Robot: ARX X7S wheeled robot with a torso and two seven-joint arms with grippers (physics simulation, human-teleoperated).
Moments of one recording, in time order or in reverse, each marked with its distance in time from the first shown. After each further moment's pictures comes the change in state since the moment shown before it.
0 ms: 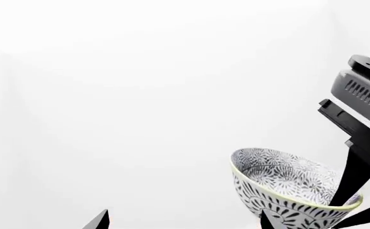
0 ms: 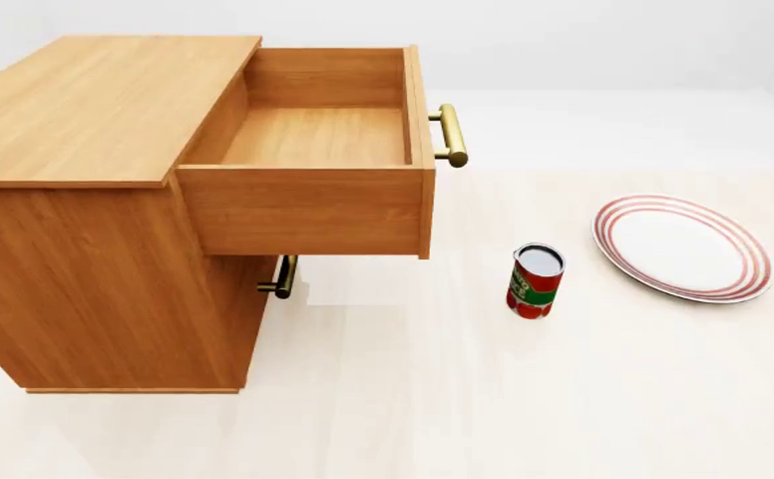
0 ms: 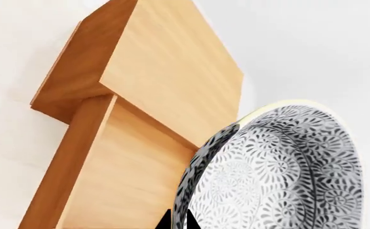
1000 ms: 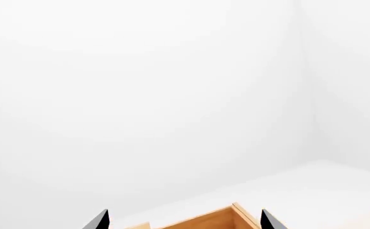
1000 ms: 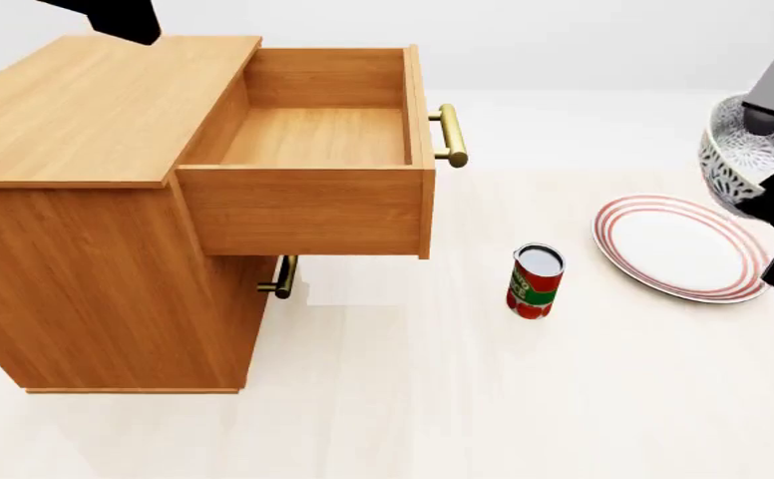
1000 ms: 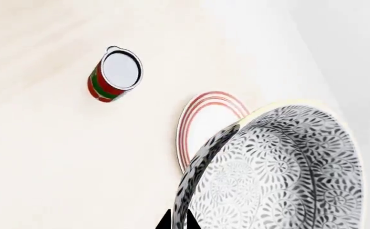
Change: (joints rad) left arm 0.187 0.172 -0.021 -0.035 0.226 -0.018 0.203; right arm -0.277 1.020 -0.095 -1.167 -0.063 1.105 0.575
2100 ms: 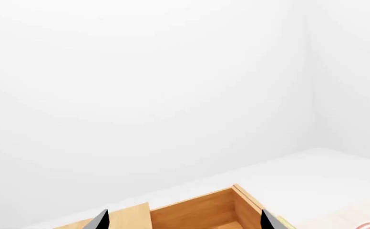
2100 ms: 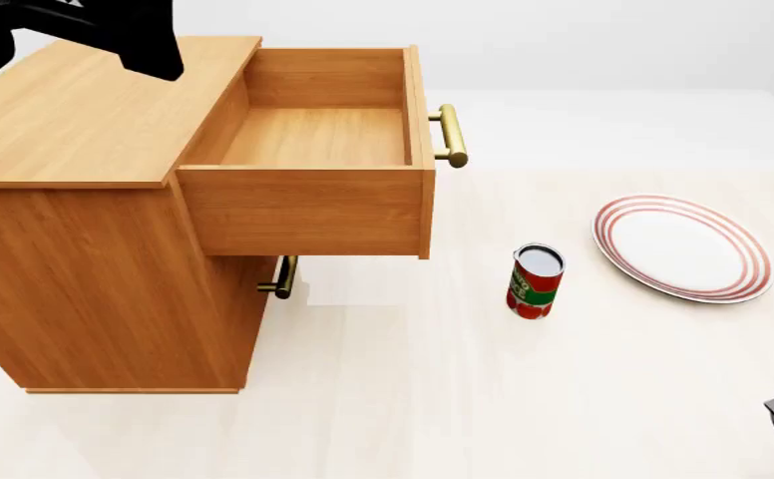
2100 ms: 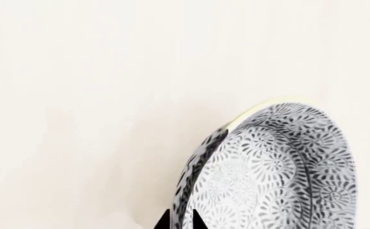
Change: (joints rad) left arm 0.075 0.031 -0.028 -0.008 0.058 -0.038 0.026; right arm -1.025 0.328 0.326 -0.039 0.813 -0.091 1.170
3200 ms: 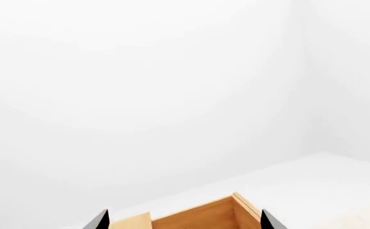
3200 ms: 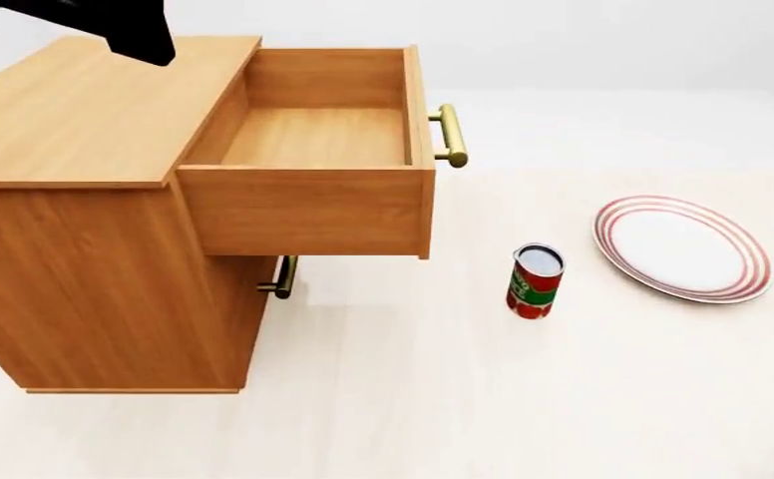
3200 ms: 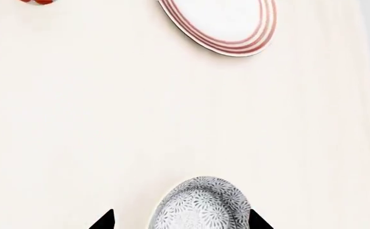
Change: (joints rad) left arm -0.044 0.034 -0.045 0.000 -0.039 -0.068 -0.045; right arm 0.342 0.115 0.224 -0.166 0.137 0.239 -0.067
